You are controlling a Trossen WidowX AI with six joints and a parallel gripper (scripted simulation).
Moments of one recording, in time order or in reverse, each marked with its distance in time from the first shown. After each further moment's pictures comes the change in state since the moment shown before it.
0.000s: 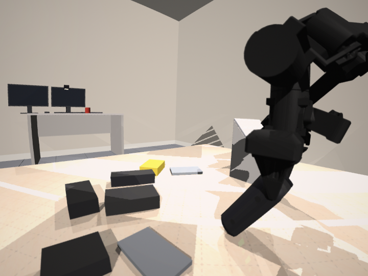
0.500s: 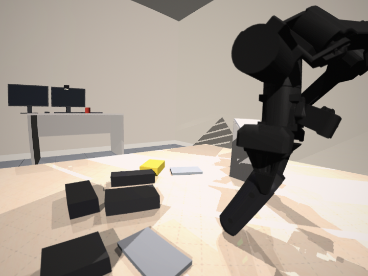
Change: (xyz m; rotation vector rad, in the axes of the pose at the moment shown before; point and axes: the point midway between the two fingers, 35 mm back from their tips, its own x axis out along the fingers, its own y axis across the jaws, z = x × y) arm -0.006 0.000 -0.012 0.003 0.004 -0.001
